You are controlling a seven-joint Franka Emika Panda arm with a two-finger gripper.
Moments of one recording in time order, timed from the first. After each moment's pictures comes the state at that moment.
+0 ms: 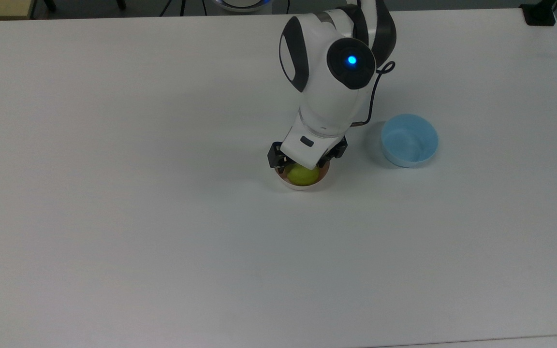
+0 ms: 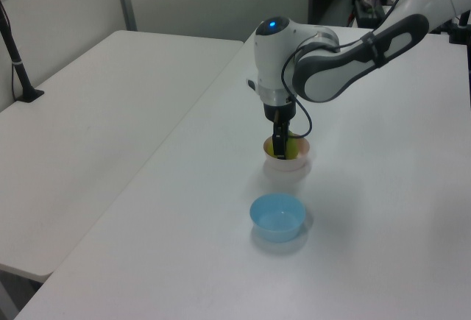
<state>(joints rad) 0.31 0.57 -0.02 -1.53 -0.15 2.04 0.10</state>
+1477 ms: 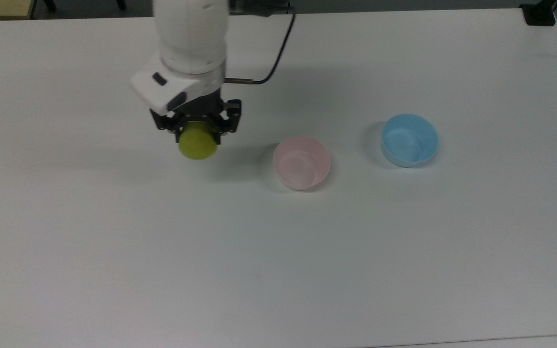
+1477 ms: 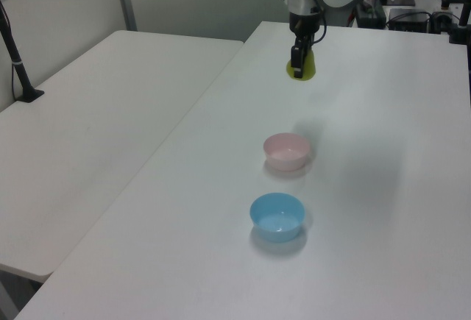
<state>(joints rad) -0.01 0.35 0.01 -1.54 -0.13 1.95 -0.01</state>
